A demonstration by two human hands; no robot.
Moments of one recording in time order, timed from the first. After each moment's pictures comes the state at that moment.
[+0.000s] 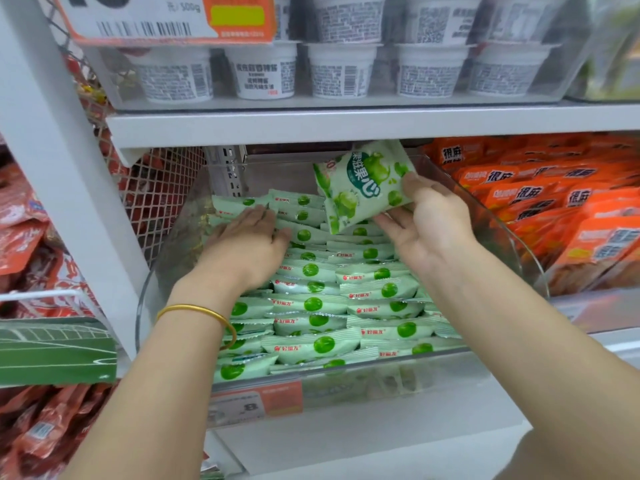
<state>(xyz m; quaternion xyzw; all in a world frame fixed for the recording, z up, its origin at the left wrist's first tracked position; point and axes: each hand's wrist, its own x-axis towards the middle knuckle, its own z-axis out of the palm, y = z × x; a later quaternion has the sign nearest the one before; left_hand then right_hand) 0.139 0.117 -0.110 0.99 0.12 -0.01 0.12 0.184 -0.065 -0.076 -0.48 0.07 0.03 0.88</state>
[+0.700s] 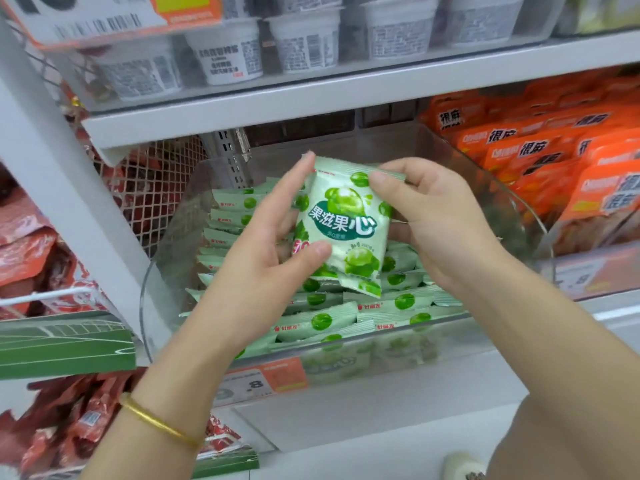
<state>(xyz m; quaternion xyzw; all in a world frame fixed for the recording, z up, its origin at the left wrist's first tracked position) 0.066 0.059 -0.091 0.79 -0.09 0.14 0.58 0.150 -0.092 -0.088 -0.65 -0.16 0.02 0.74</state>
